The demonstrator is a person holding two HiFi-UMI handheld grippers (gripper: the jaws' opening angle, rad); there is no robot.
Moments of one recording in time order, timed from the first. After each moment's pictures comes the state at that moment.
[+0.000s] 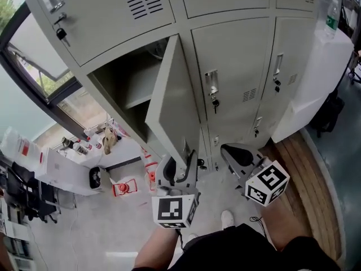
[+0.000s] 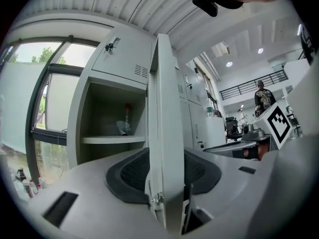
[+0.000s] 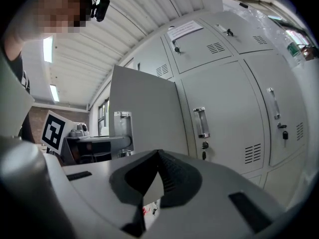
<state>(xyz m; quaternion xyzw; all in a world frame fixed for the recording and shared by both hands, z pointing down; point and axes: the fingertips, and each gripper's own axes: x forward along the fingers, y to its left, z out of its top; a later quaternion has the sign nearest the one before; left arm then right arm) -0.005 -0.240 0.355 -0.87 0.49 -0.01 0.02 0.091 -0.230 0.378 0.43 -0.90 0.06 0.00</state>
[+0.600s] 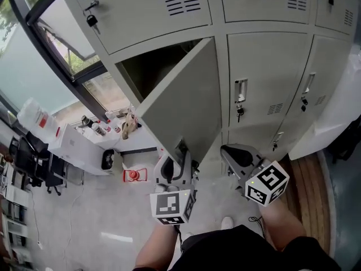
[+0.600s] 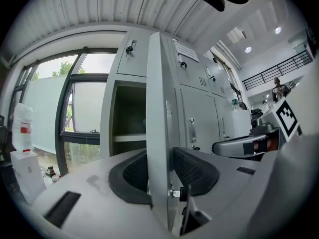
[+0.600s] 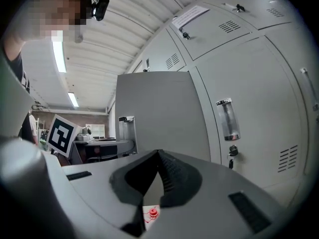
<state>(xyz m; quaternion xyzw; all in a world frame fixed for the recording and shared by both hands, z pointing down) -0.065 -0.260 0.361 -0.79 0.61 -0.02 0.01 0.047 -0.262 0.372 0.32 -0.94 0.06 0.00</state>
